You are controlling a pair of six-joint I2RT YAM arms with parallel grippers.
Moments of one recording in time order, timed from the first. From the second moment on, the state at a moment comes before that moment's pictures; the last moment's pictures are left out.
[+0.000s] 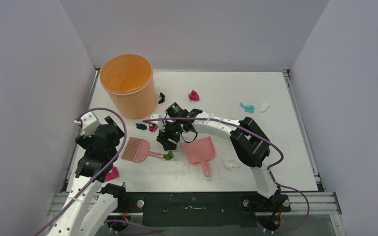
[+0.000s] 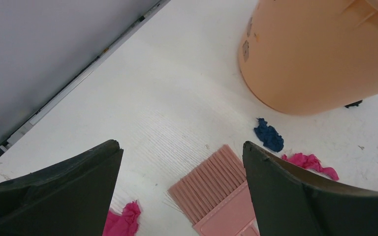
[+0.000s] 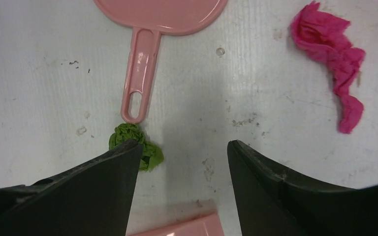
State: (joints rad) left arm -0.27 0.65 0.69 -0.63 -0.80 -0.59; right arm 0.88 2.06 1.56 -0.46 -0.51 -0.44
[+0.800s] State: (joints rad) left arm -0.27 0.58 0.69 -0.62 -0.73 -0.56; right arm 1.03 2.24 1.71 -0.46 -0.37 -0.37
